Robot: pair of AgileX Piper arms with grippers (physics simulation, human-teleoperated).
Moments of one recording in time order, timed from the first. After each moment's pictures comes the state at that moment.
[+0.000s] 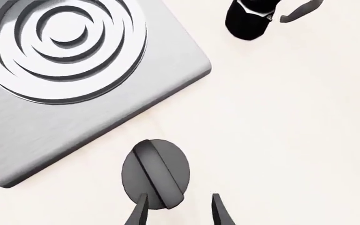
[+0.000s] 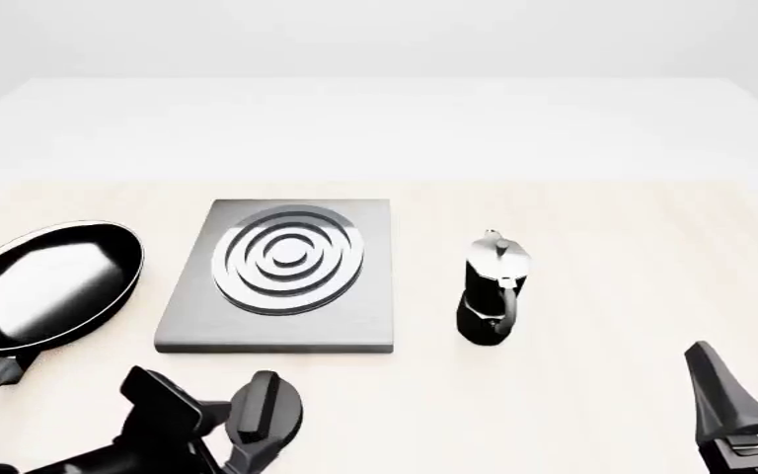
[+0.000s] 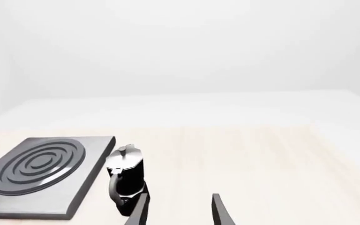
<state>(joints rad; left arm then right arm) -0.69 1.14 -0.12 -0.25 -0.14 0.06 0.00 -0.02 0.03 0.06</state>
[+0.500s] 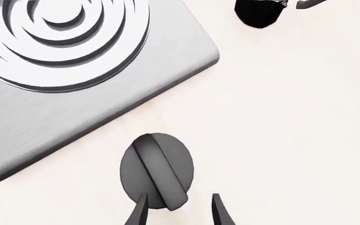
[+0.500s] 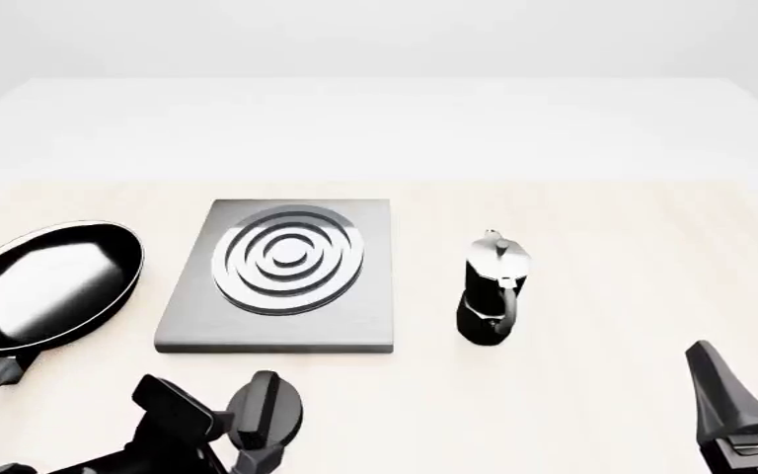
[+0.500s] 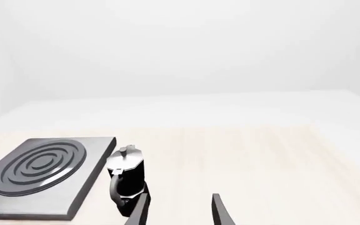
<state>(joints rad) -0.69 1.27 -0.10 -0.36 -0.16 0.06 0.00 -0.02 0.03 0.07</state>
